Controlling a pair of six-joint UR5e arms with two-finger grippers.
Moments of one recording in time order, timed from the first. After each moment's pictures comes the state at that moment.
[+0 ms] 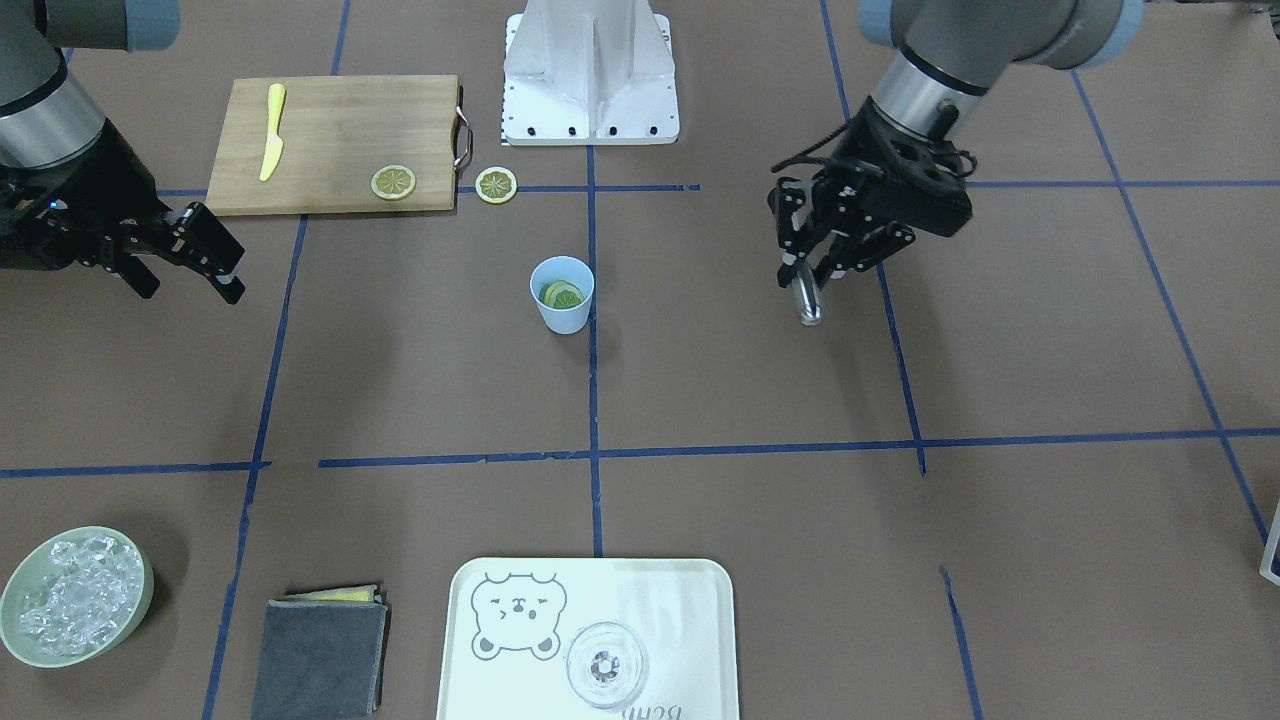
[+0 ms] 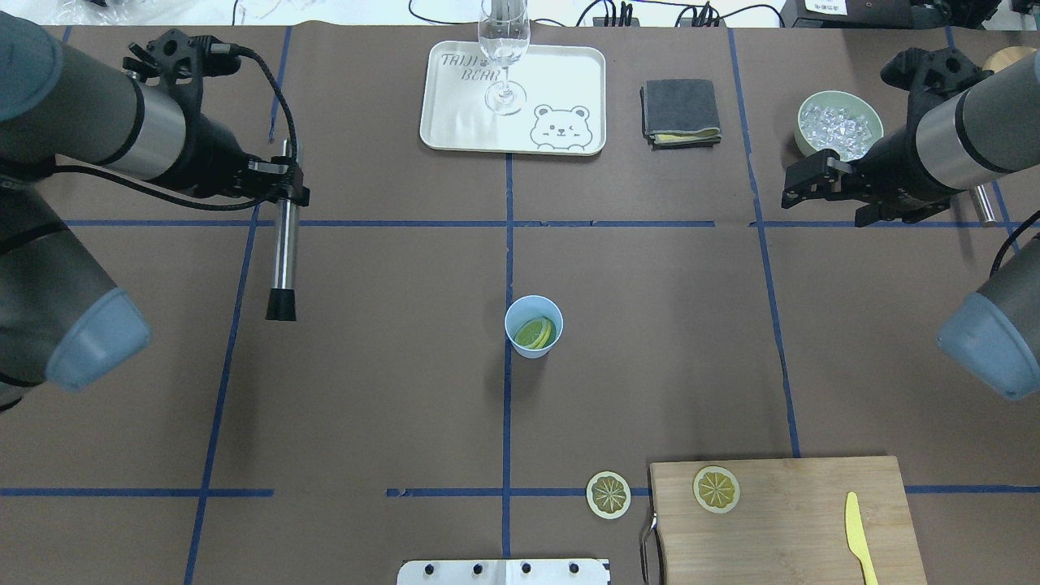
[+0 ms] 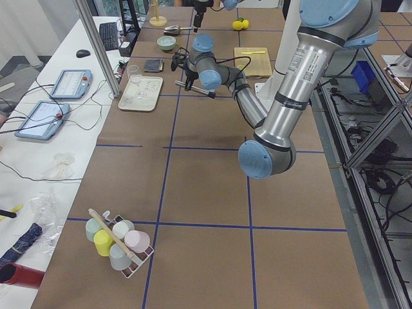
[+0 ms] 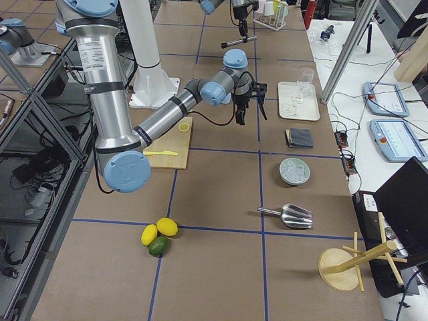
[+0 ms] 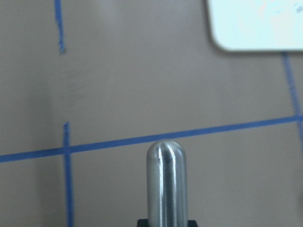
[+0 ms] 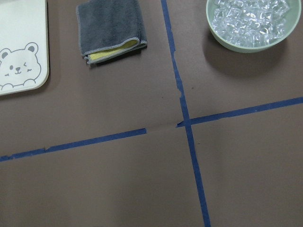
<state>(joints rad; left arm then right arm) -0.72 -2.04 -2.00 -1.85 -1.87 -1.04 0.96 -1.40 2.05 -1.46 2.09 1.11</state>
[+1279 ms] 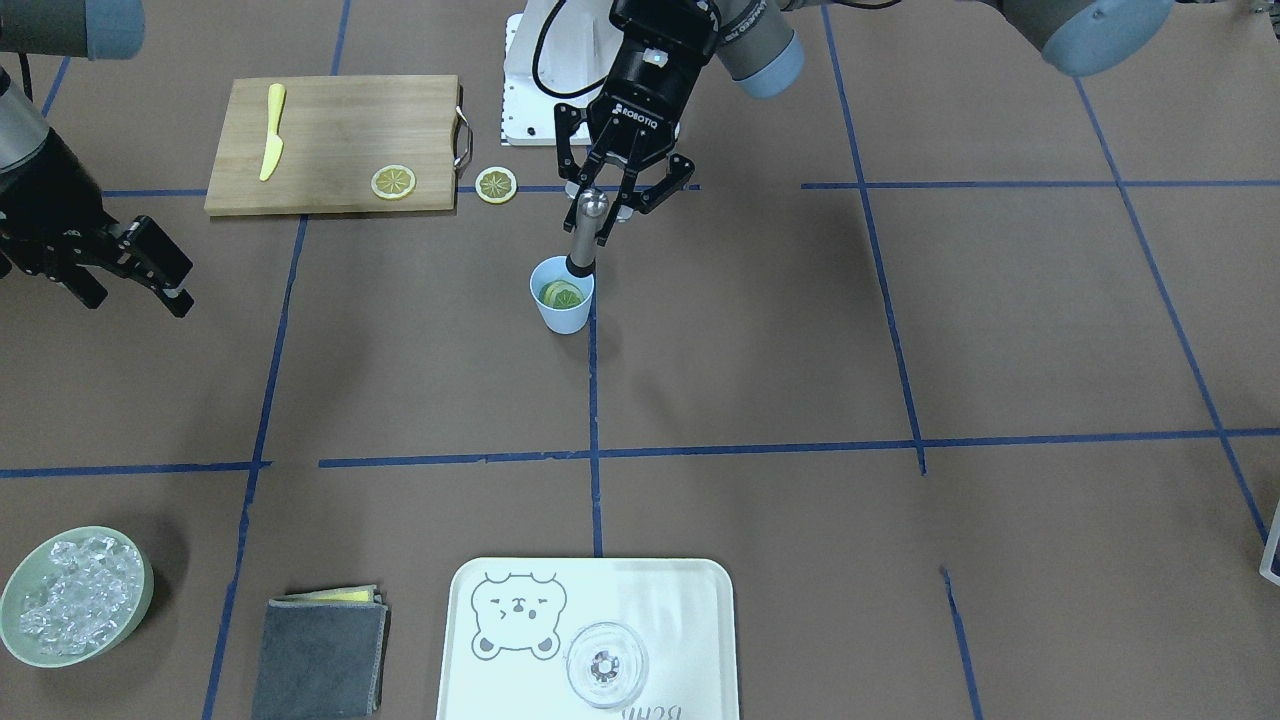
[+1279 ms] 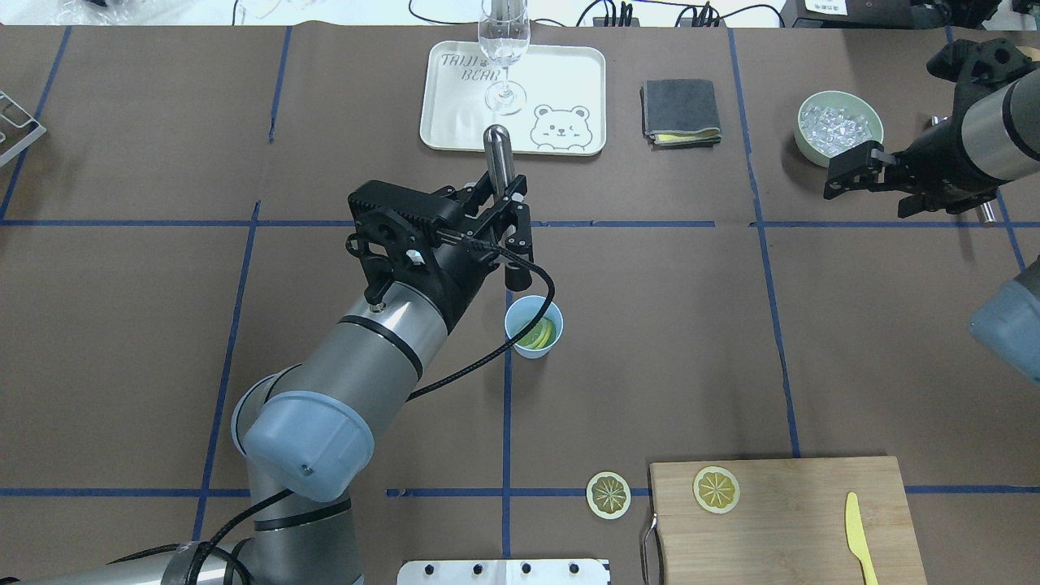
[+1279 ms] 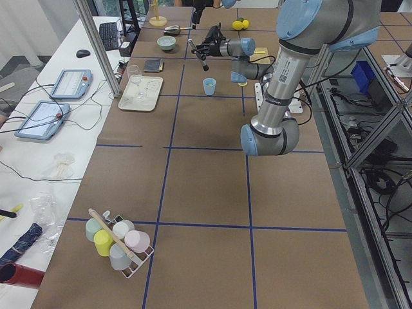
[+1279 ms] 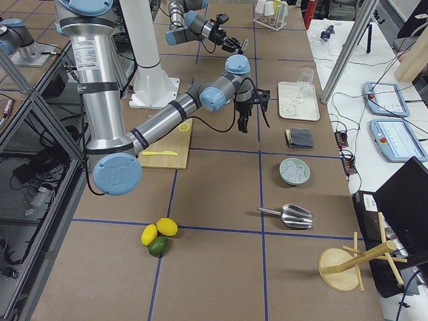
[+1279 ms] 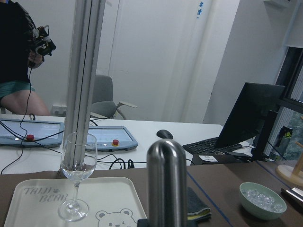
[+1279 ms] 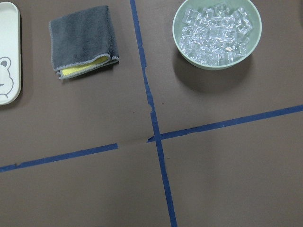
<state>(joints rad) -0.27 -2.19 -1.74 -2.49 -0.76 -0.78 1.01 -1.43 2.04 -1.46 2.10 1.07</state>
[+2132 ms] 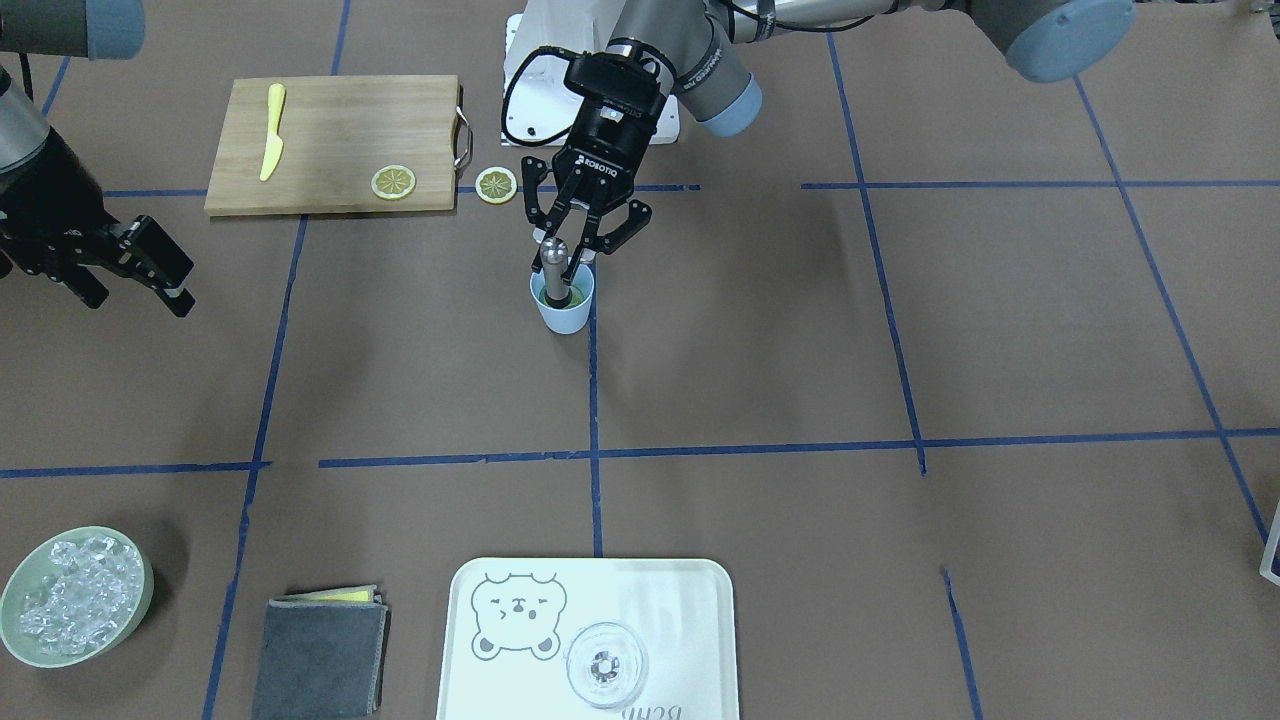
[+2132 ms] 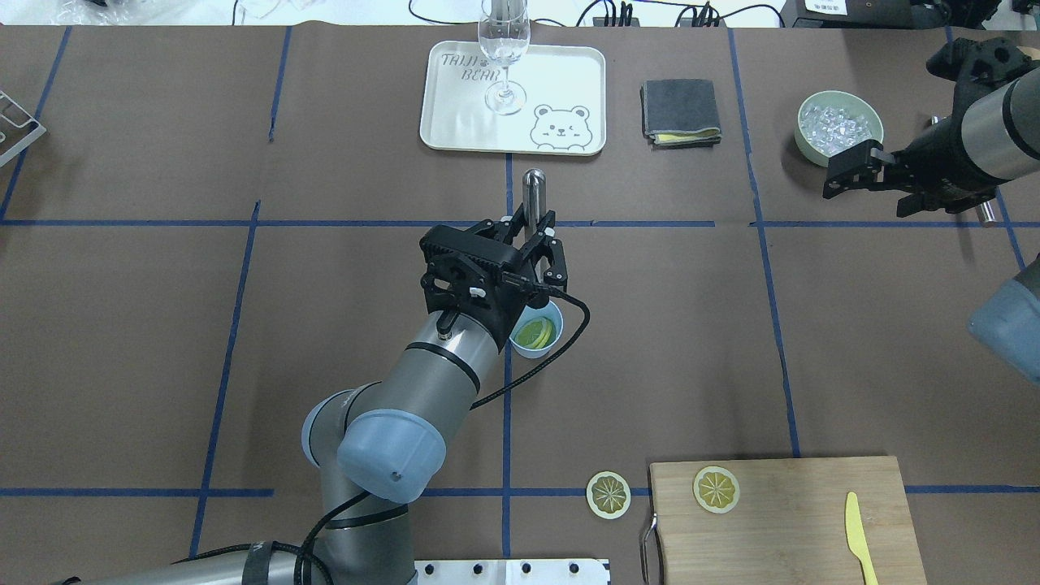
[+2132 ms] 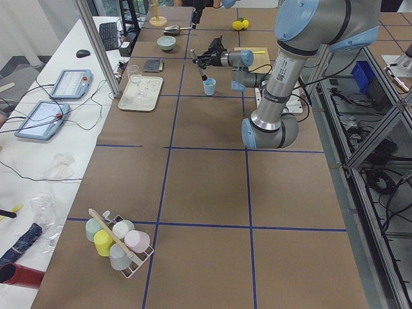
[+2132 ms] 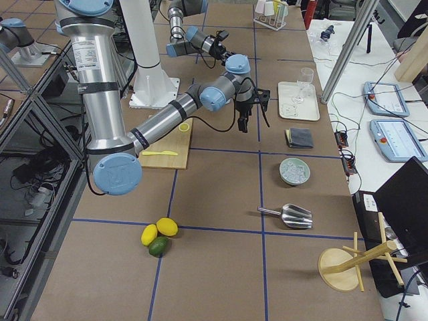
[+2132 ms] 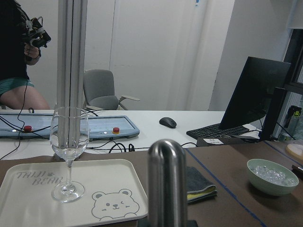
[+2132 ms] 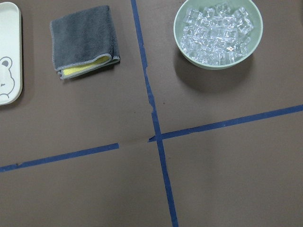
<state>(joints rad) -0.24 -2.26 -1.57 -2.57 -0.76 -0.77 1.01 -1.43 2.04 -1.46 2.10 1.07</state>
